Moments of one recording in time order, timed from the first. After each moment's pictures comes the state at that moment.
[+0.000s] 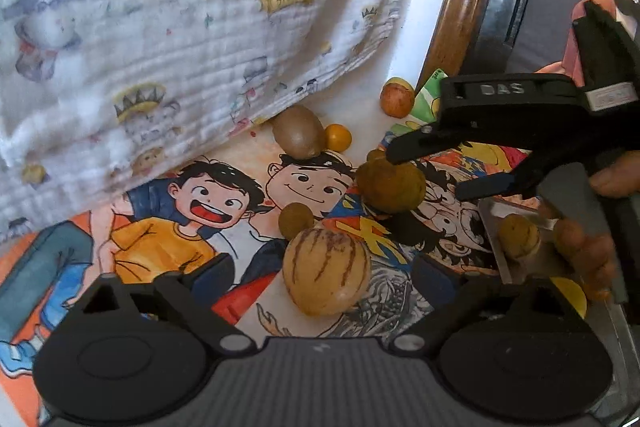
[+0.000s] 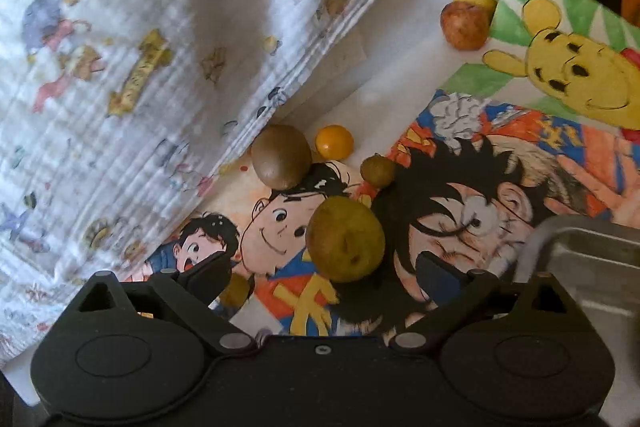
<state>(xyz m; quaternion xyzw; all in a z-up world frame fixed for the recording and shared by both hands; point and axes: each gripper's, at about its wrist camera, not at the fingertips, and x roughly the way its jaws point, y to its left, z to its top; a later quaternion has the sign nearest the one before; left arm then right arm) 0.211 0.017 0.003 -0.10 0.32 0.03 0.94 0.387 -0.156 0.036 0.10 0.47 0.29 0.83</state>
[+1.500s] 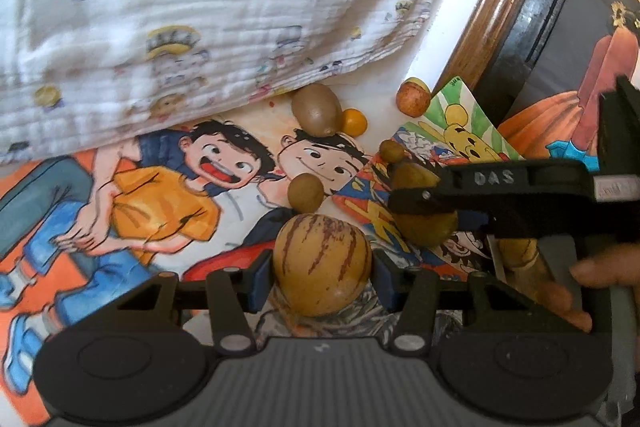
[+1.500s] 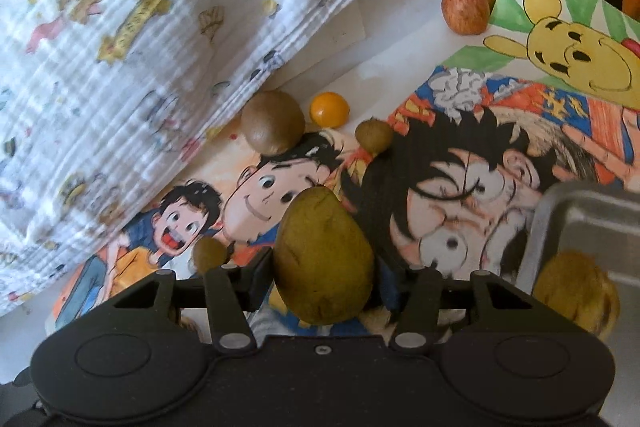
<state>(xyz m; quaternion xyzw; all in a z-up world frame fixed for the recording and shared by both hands) 0.197 0.025 -0.006 -0.17 0.32 0.05 0.93 0.356 -0.155 0.006 0.07 0.45 0.29 0.84</state>
